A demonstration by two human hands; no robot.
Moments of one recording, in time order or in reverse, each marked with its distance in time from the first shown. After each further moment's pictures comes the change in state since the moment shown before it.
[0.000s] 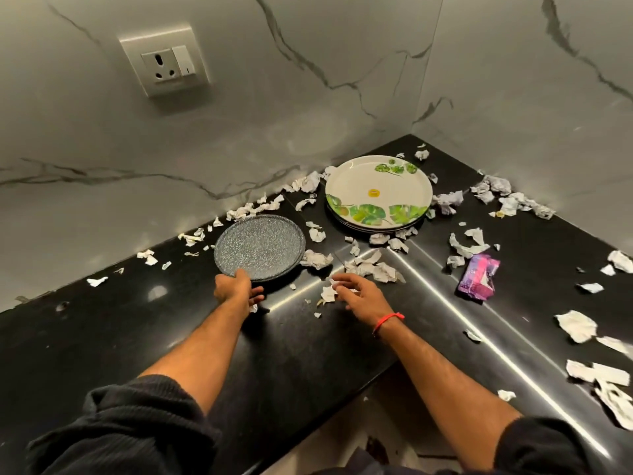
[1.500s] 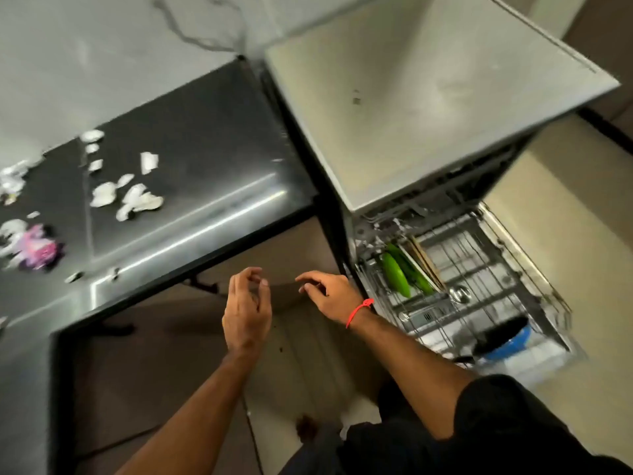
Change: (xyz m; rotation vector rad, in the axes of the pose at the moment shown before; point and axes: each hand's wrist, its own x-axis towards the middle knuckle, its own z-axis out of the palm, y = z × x) left_hand -0.516 -0.361 -0.044 0.788 -1.355 1.431; right_hand -0.603 0.236 -0.061 0.153 1.006 0.338
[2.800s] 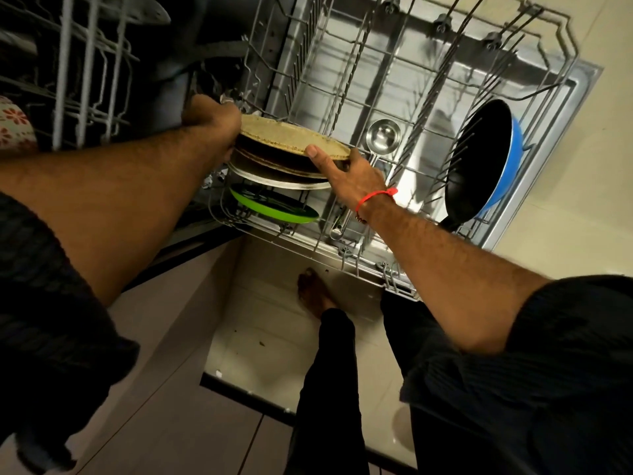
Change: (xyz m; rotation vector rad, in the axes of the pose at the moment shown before) left_hand 0.130 0.081 0.630 0.474 -0.677 -0.034; right_hand 0.025 0.441 -0.130 0.524 0.632 0.945
